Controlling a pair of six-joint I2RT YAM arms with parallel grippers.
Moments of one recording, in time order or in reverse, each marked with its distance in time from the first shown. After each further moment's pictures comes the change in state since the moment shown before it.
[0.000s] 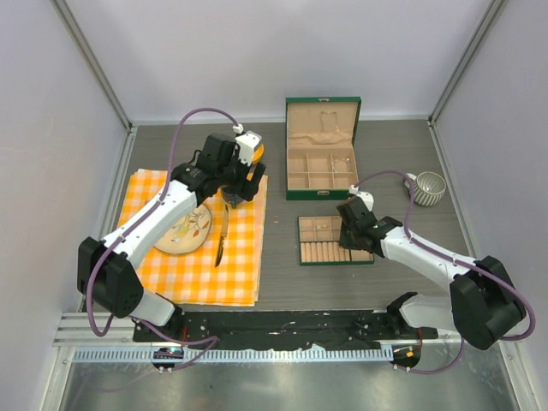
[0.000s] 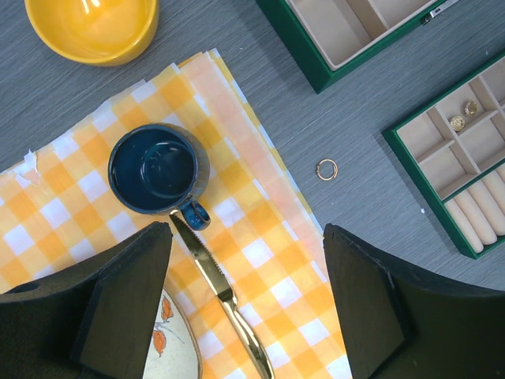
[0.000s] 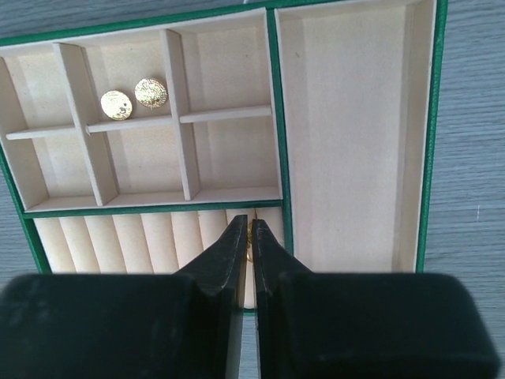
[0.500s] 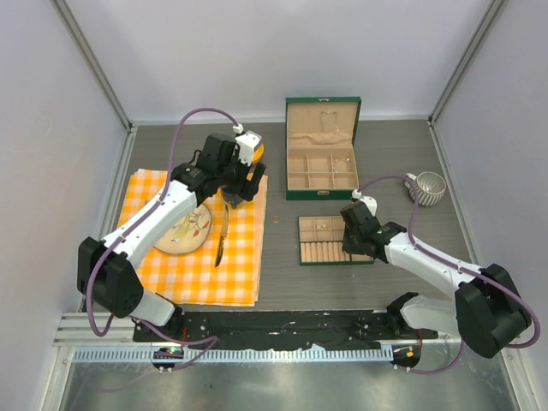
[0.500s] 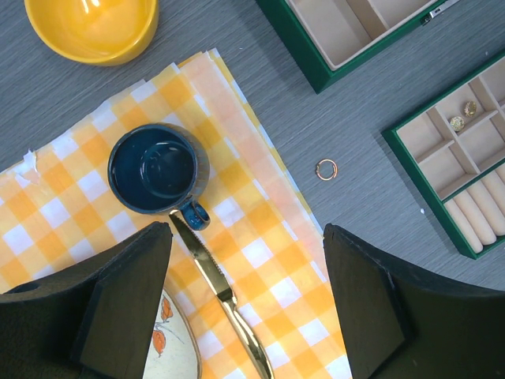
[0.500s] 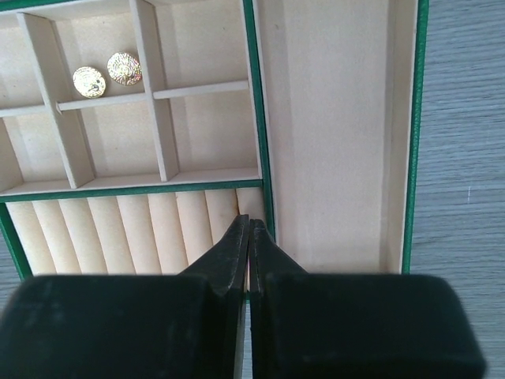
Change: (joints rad) left arm 0.000 0.000 0.000 0.000 0.000 -0.002; right arm -0.003 -0.055 -0.055 -0.008 -0.002 0.000
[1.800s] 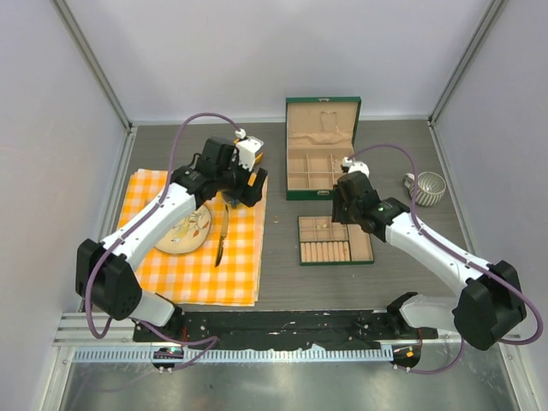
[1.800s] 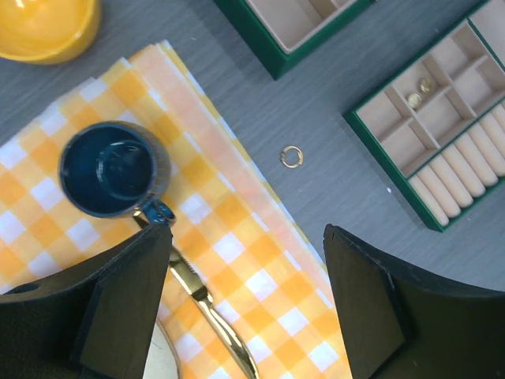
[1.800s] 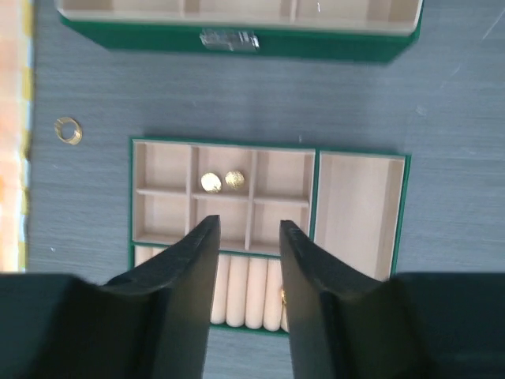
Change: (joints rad) left arm 0.000 -0.015 -0.026 0.003 0.085 0.007; right arm 0.000 0.043 0.259 -0.036 0.007 -0.152
